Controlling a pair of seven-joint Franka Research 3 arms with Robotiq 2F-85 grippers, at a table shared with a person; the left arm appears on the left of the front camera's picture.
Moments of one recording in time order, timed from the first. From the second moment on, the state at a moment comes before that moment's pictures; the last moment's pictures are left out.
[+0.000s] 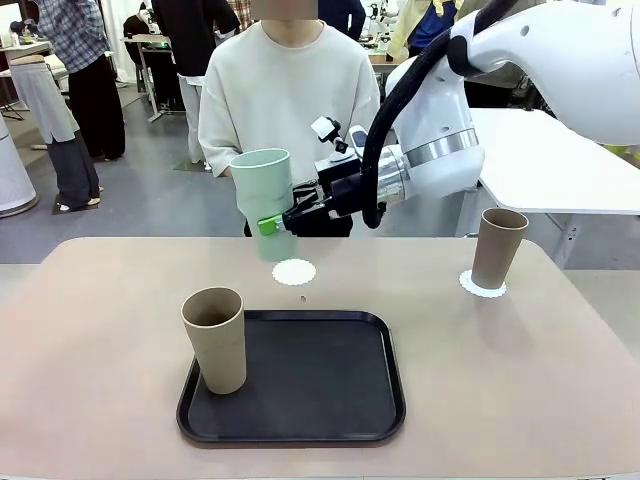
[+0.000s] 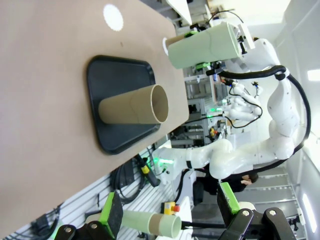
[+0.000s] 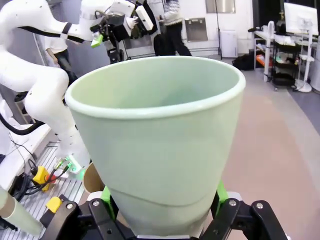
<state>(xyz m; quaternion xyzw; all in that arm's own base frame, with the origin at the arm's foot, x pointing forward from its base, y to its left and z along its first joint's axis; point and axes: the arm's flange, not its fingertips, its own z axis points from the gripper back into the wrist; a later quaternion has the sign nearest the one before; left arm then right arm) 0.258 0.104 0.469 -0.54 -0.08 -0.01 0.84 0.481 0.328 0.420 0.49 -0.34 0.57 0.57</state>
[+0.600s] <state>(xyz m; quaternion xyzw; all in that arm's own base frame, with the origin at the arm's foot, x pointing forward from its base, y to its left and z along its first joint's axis) 0.258 0.104 0.469 -0.54 -0.08 -0.01 0.84 0.489 0.323 0.420 0.49 -0.35 0.56 0.57</state>
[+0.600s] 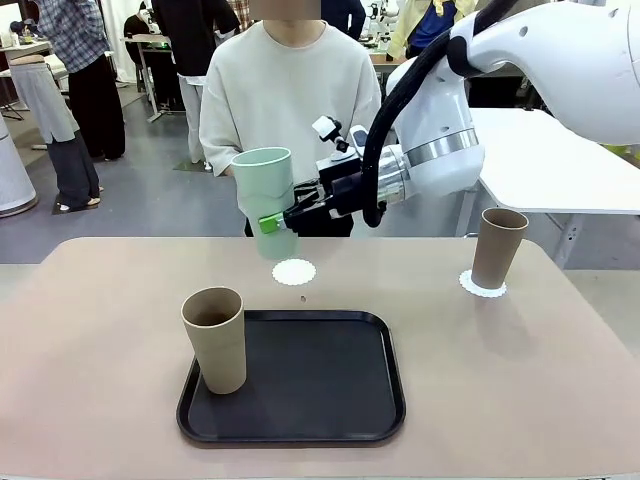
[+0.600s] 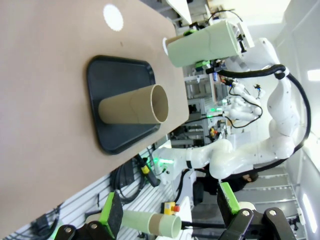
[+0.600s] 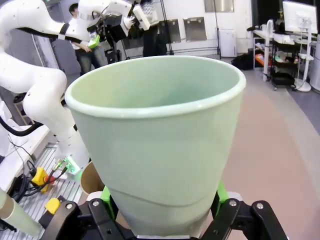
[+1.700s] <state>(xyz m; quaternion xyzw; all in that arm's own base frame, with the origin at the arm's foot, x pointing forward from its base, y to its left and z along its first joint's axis) 0.258 0.104 0.469 -0.54 -0.08 -0.01 0.84 0.624 0.301 0.311 0.53 -0.37 0.53 0.55</state>
